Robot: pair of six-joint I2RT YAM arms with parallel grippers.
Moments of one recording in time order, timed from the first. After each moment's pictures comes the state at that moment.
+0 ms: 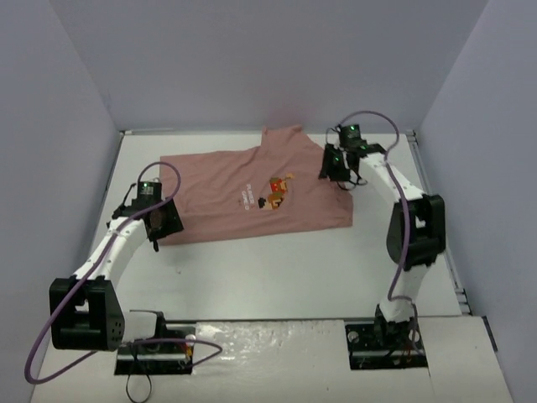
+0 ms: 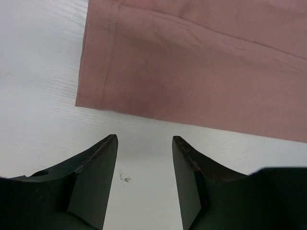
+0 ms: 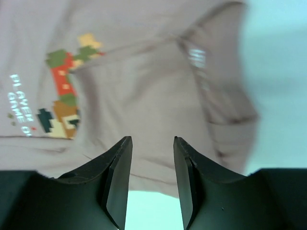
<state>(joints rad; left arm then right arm) -0.04 1.29 0.88 -0.62 -0.03 -0.41 0.20 1.88 1.50 -0.55 -0.10 0.34</state>
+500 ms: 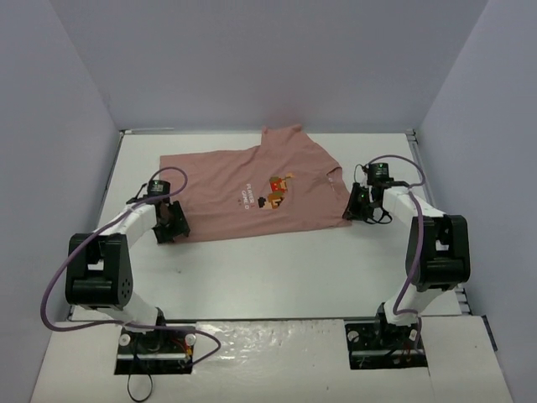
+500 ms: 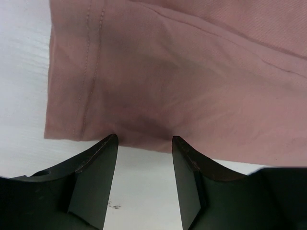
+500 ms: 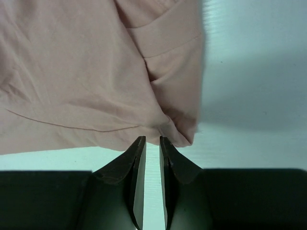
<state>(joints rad) -0.03 1.56 0.91 -0.55 0.01 -0.46 0.03 1.67 1.00 -0.43 -0.22 0.35</state>
